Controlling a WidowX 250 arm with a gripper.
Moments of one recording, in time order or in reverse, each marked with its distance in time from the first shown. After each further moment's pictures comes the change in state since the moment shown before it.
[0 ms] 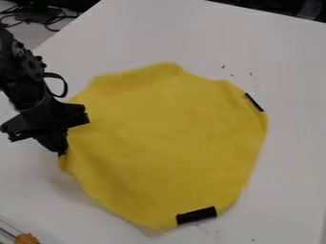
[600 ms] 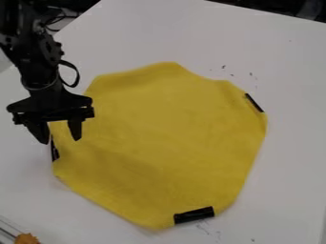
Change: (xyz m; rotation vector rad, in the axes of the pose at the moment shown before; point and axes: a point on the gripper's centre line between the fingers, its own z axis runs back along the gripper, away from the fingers) arm 0.011 -0.010 0.004 0.085 0.116 -0.134
